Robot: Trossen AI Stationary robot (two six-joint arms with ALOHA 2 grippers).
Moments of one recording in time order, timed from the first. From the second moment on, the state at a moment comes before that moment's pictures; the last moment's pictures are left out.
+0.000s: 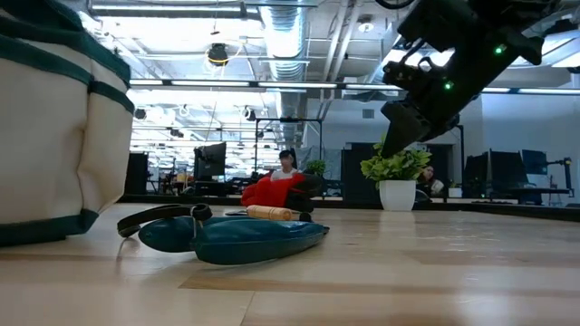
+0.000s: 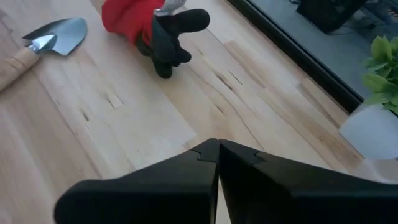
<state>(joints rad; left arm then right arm) -0.54 0.96 0.83 -0.76 0.28 -1.03 0.15 1.45 0.68 -0.20 0.78 0.47</state>
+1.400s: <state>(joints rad) -0.29 1.05 0.83 -0.47 0.26 -0.58 0.15 1.45 0.68 -0.20 0.78 0.46</state>
